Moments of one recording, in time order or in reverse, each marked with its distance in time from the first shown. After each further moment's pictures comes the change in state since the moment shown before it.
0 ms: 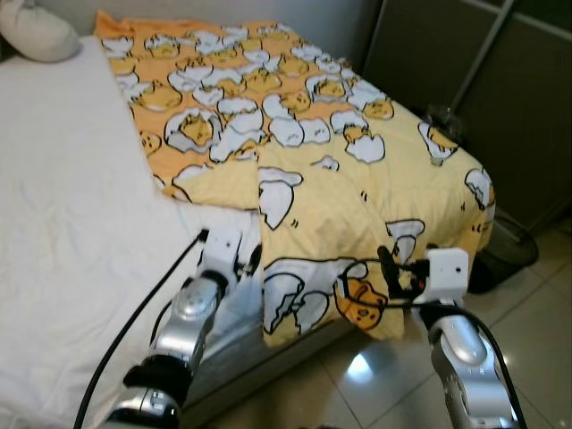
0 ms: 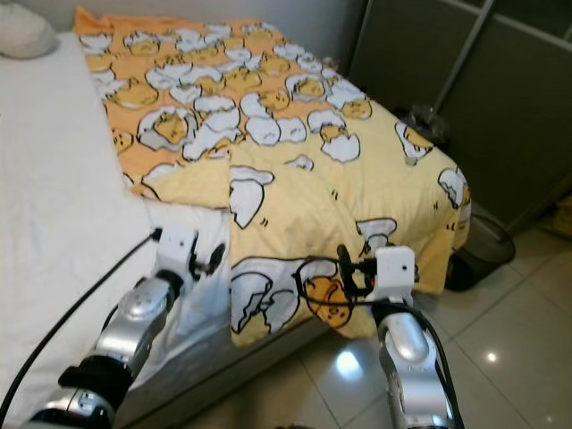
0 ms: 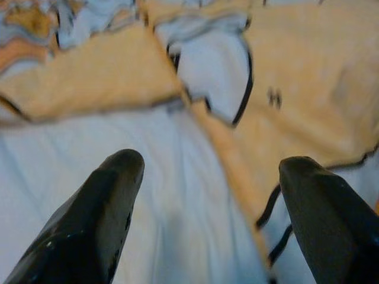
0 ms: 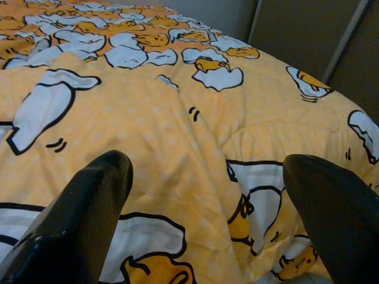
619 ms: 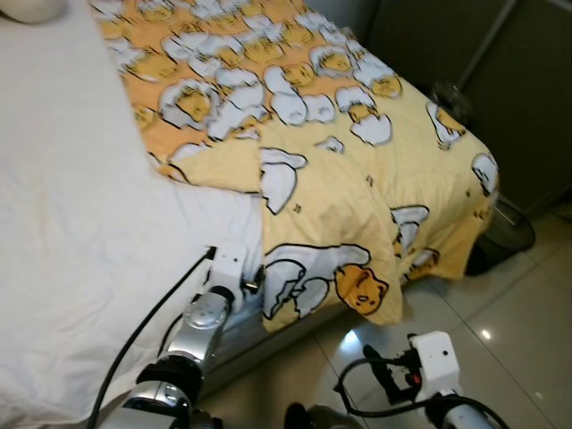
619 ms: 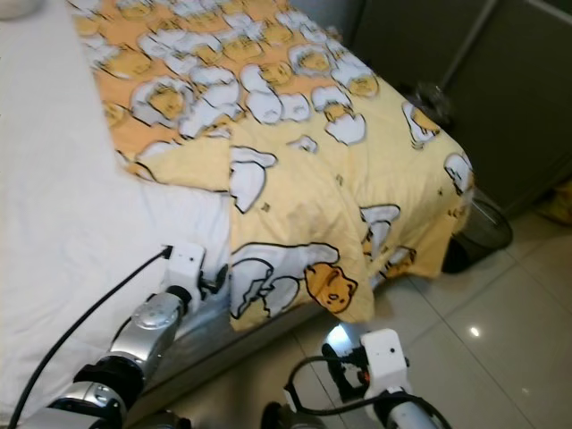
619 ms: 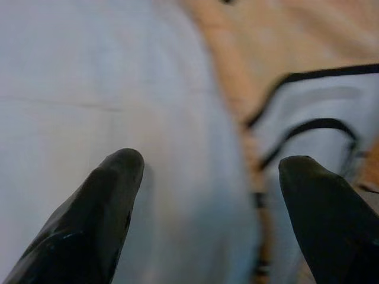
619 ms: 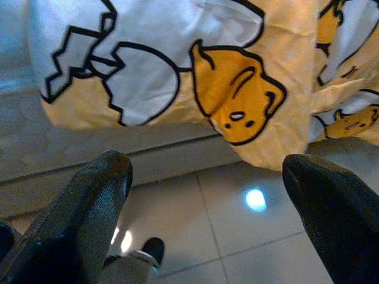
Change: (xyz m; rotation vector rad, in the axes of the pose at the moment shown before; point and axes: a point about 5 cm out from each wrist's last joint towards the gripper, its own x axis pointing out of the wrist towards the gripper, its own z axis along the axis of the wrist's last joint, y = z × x) left arm 0.004 -0.024 -0.021 -0.052 0.097 -0.044; right arm -0.087 0.010 -0.064 -0.020 0.372 0.231
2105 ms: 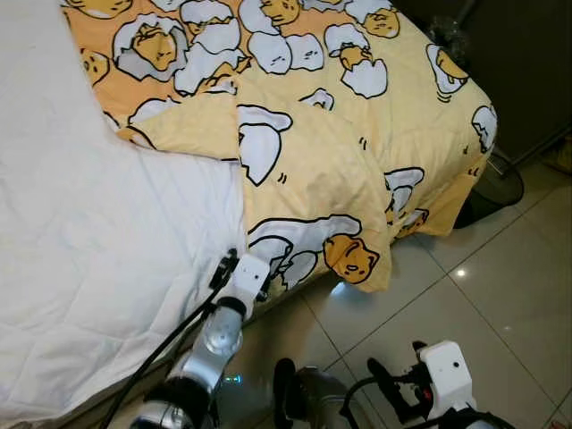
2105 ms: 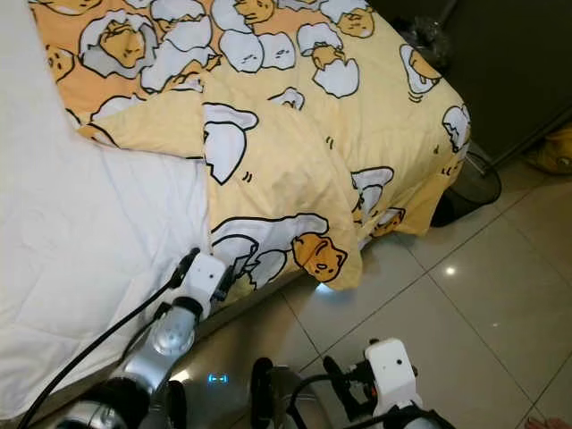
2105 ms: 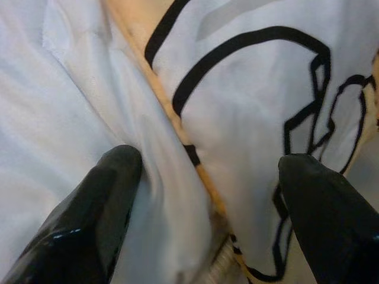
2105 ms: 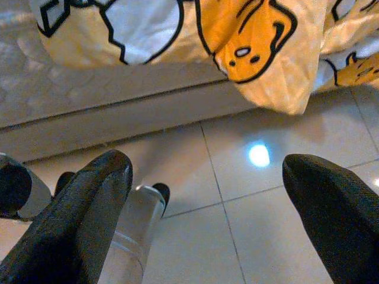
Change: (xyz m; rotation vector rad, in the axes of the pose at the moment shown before) left arm -0.013 -0.017 -0.006 0.291 -0.142 0.149; right arm -0.027 0.006 0.005 -0.041 0.032 0.047
